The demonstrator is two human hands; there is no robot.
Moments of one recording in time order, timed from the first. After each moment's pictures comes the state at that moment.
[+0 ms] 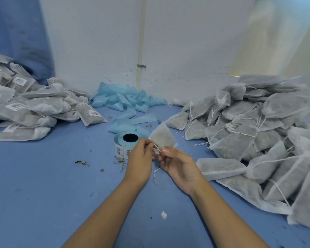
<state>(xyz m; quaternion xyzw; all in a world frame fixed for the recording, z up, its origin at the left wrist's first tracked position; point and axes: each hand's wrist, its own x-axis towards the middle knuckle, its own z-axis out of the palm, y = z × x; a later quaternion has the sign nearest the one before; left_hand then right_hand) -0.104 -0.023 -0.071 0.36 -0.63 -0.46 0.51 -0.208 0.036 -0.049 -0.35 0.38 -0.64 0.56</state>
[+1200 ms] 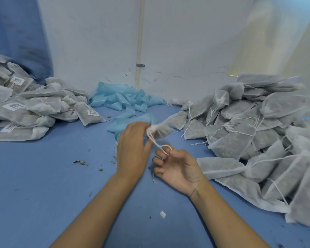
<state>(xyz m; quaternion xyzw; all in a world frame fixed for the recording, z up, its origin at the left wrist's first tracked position) -0.089 -0.023 -0.040 0.34 -0.74 -0.10 0.57 -0.209 0.040 -0.048 -0.37 0.21 -0.58 0.70</state>
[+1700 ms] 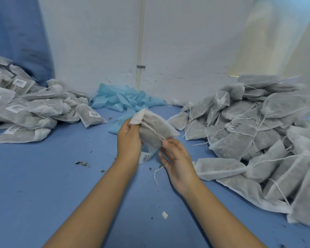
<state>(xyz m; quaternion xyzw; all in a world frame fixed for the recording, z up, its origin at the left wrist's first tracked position) -0.093 -0.033 -0.017 0.33 -0.45 -0.57 0.60 -0.195 0.028 -0.051 -0.29 0.42 -0.72 0.48</state>
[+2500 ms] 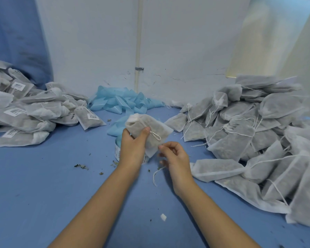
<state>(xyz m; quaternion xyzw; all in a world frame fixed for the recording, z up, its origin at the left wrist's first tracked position) -0.099 -0.029 -0.026 0.36 -0.48 -0.56 0.57 -0.194 0.021 -0.059 -0.34 0.52 -0.70 0.35</state>
